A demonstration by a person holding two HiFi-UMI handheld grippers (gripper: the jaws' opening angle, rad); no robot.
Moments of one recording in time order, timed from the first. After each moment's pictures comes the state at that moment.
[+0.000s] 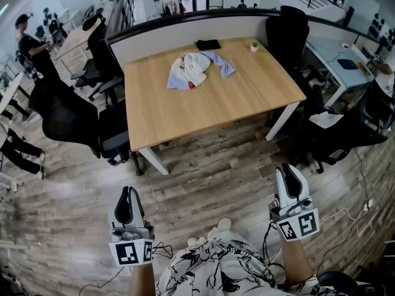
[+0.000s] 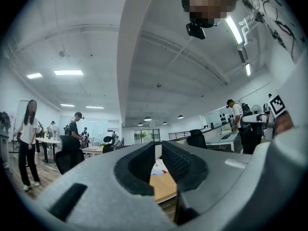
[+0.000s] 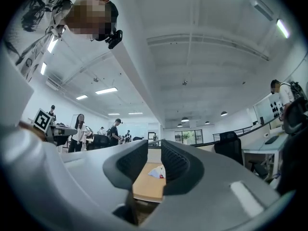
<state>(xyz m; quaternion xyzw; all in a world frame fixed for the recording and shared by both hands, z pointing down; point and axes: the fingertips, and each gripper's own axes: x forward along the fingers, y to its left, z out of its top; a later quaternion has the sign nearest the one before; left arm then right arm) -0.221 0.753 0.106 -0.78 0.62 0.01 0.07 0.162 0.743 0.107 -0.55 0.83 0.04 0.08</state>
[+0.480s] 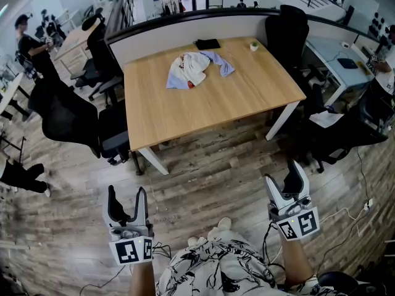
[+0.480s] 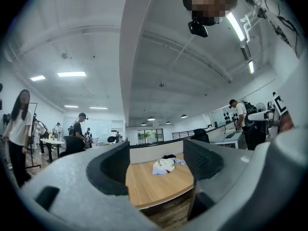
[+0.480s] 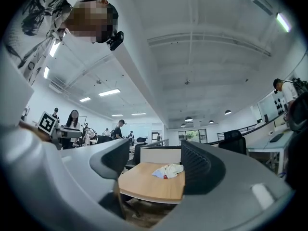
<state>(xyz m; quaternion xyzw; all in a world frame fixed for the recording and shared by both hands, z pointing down) -0.226 0.748 0.108 -0.76 0.64 0.01 0.07 0.157 0.741 0.108 -0.53 0.84 0.04 0.09</state>
